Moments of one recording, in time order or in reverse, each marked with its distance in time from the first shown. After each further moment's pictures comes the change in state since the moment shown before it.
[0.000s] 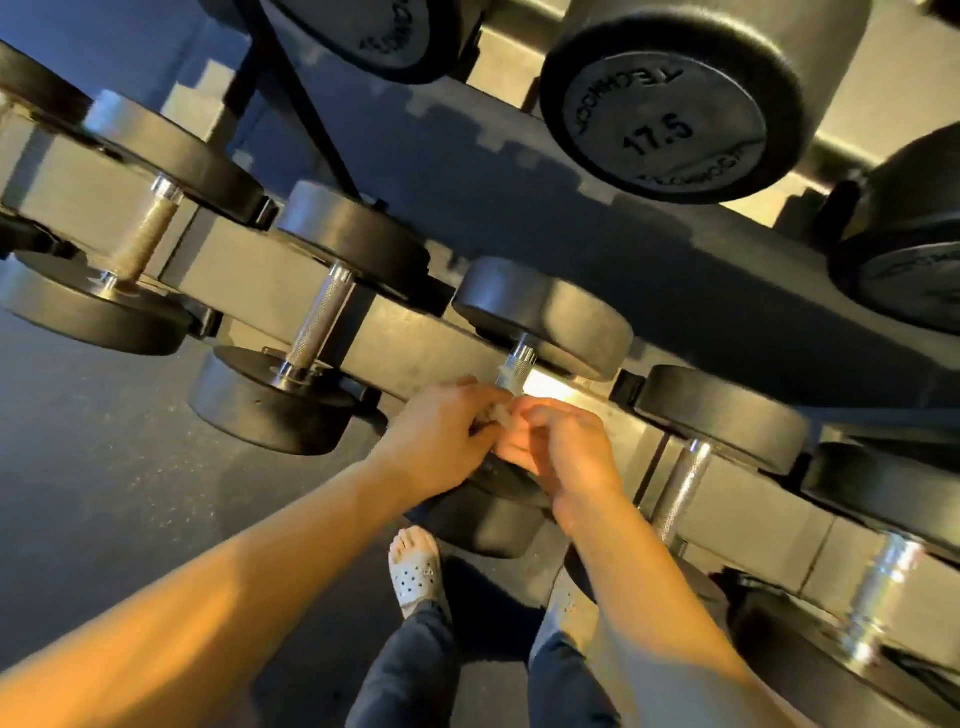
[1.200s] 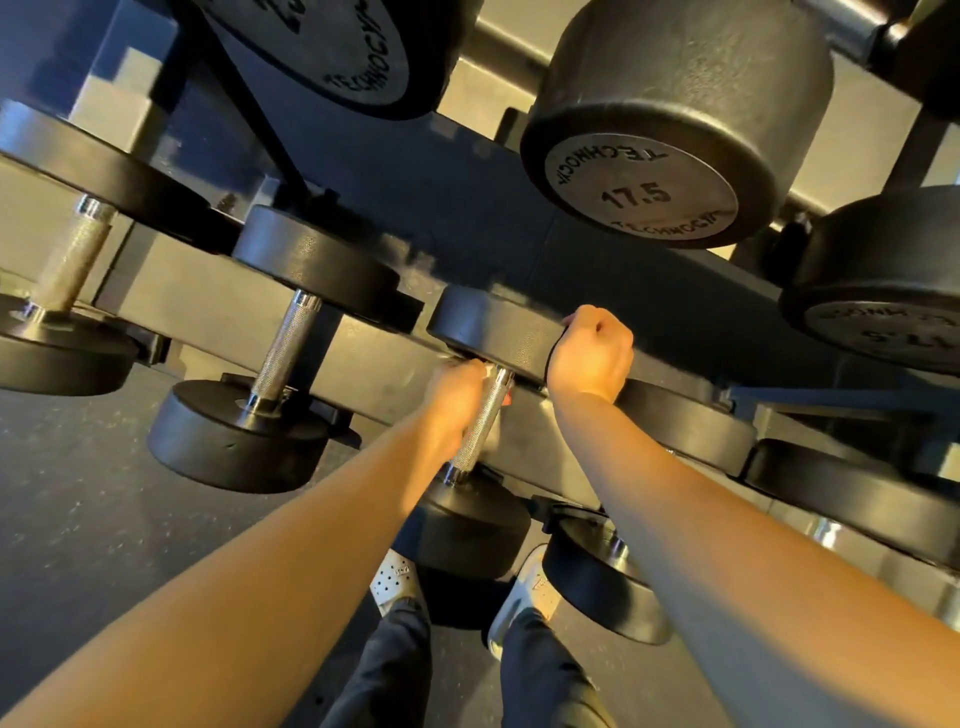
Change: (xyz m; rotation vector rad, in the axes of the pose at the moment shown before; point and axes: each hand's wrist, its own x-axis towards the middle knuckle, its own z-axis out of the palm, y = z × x) left_hand 0.091 0.016 0.014 -1.196 -0.010 -0.806; right_hand 0.060 -0.081 0.026 -0.394 0.615 -0.398
